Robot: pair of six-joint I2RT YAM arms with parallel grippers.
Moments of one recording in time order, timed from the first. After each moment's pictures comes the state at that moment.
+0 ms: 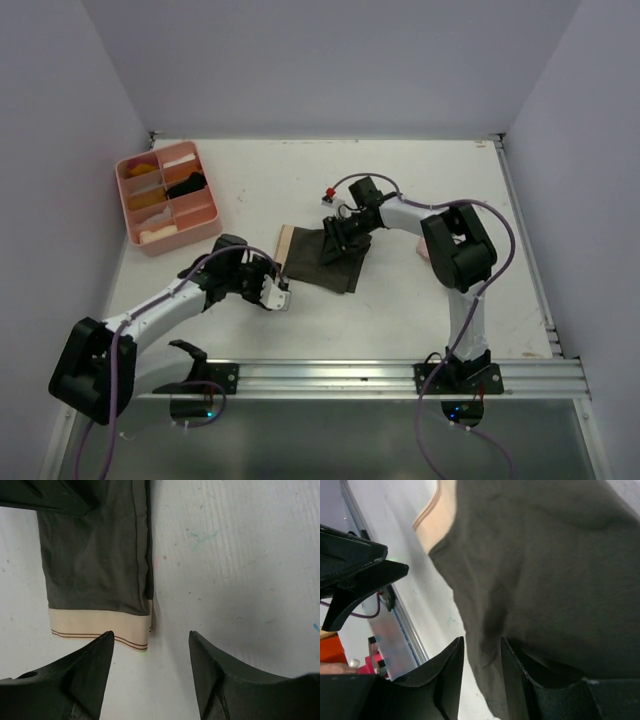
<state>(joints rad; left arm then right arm) -0.44 1.12 0.49 -0.25 0.54 1.35 0.49 2.07 1.36 -0.46 -0.87 0.15</state>
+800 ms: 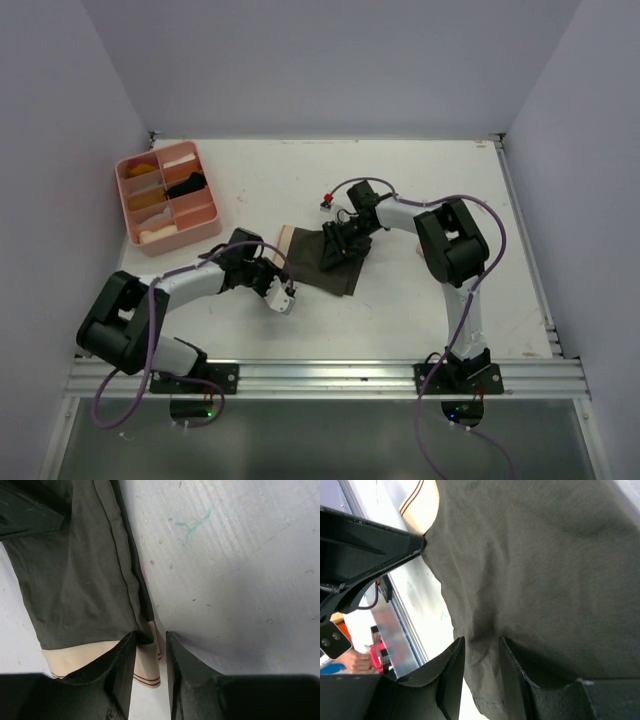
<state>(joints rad) -0.45 1.42 0.58 -0.22 0.53 1.65 0.48 2.15 1.39 -0.52 -0.89 0.09</state>
